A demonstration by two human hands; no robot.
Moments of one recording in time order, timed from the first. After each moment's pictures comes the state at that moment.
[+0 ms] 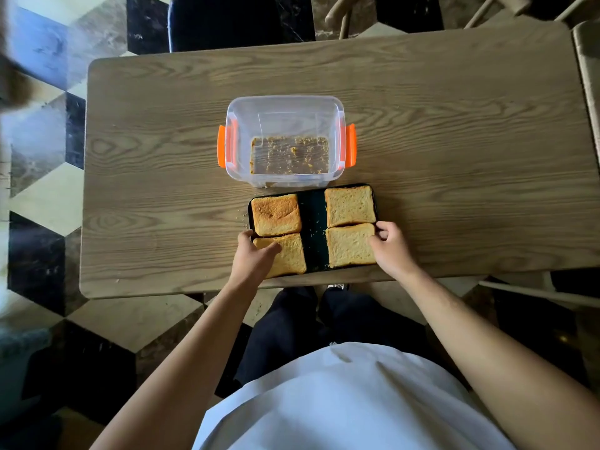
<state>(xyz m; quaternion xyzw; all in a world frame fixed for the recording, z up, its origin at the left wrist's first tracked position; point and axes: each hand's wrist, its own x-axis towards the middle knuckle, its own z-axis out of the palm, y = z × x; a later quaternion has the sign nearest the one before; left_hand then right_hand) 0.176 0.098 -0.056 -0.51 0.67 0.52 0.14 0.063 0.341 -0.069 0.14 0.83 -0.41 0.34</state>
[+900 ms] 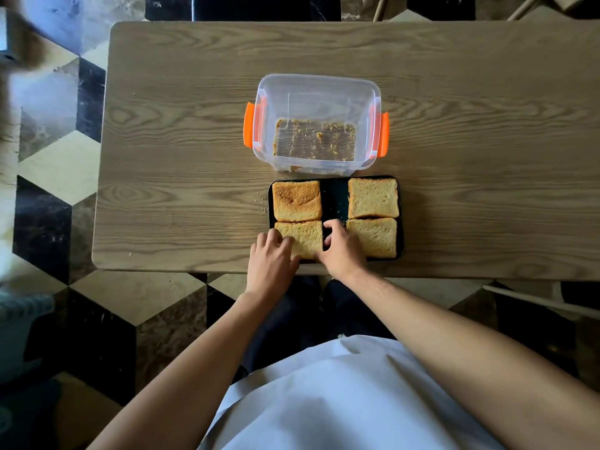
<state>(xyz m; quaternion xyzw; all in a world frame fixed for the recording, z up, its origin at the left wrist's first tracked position) 0.219 0.107 -0.072 -0.18 0.96 0.17 0.16 0.122 0.237 -0.077 -0.09 0.90 -0.26 0.33</state>
